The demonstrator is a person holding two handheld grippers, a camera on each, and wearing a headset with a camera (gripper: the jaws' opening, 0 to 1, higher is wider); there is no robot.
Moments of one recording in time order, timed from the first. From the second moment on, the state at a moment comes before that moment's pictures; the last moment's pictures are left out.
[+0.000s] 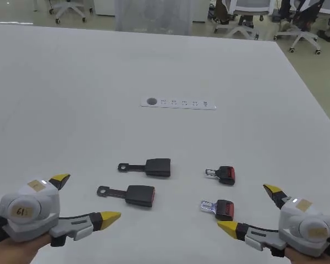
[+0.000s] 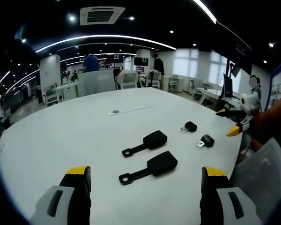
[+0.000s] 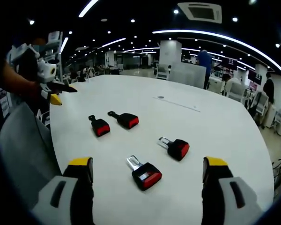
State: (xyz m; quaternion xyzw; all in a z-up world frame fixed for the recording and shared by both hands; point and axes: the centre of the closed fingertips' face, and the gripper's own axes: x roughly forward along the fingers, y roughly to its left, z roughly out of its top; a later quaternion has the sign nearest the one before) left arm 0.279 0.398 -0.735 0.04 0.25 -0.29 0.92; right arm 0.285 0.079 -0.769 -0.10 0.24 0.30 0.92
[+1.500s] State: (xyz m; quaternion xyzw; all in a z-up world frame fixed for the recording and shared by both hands) left arm 0.278 0.400 -0.736 0.04 0.25 -0.28 0.92; right arm 0.283 0.080 -0.772 -0.10 0.25 0.31 0.91
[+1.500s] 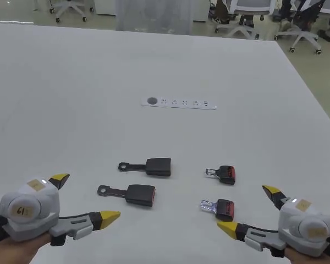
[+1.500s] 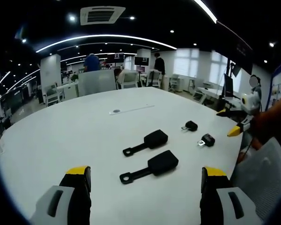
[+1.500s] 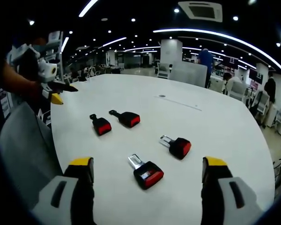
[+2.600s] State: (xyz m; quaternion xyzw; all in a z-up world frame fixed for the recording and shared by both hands) left arm 0.283 0.386 -0.745 0.08 0.26 -0.33 0.90; right arm 0.281 0.086 -0.783 -0.11 0.27 0.34 0.89
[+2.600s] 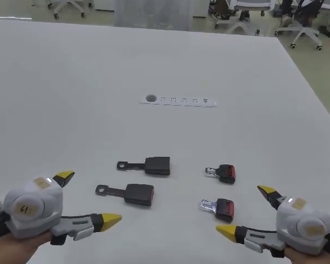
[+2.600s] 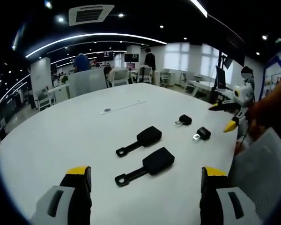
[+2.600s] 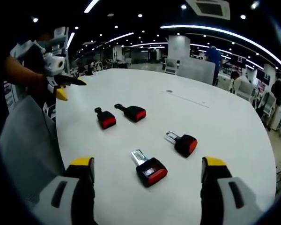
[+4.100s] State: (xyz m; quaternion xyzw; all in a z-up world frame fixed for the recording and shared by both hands) left arm 0.325 0.326 -0.809 0.15 0.32 -0.46 0.81; right arm 0.286 0.086 -0.848 -0.14 0.37 0.45 0.80
